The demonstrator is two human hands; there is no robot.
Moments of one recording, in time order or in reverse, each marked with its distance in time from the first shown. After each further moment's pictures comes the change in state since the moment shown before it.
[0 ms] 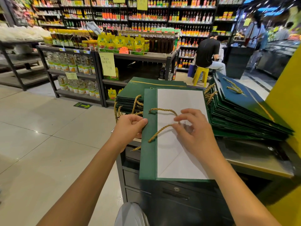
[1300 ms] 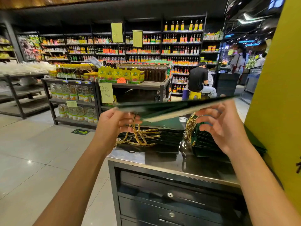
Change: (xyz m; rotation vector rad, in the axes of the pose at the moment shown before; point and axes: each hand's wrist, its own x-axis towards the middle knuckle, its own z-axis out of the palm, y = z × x) left_hand -0.022 0.099 -0.024 -0.286 0.059 0.367; right_hand 0.043 -0.066 -0.120 0.871 0.168 0.405
